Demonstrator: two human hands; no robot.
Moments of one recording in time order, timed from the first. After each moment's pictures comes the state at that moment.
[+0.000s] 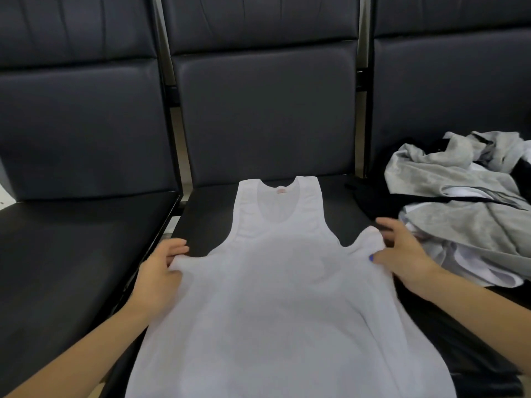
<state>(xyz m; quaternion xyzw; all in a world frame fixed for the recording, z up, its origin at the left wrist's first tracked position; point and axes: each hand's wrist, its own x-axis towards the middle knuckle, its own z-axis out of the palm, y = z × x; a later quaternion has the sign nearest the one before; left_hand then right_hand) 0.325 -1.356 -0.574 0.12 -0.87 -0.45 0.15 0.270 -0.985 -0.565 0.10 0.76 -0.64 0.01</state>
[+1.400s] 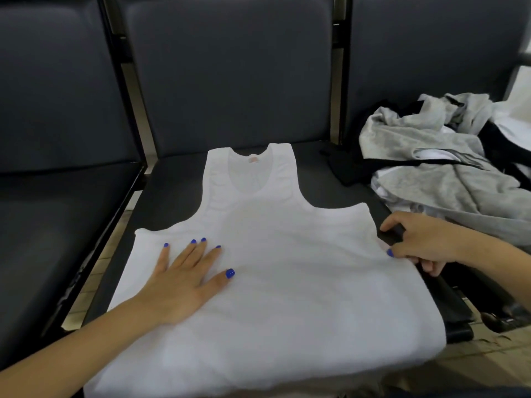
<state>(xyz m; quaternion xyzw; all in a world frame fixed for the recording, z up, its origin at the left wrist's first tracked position) 0.340 -1.290 -0.587 -0.09 -0.98 0.04 -0.19 0.302 -0.924 -0.538 0.09 0.94 -0.24 0.22</state>
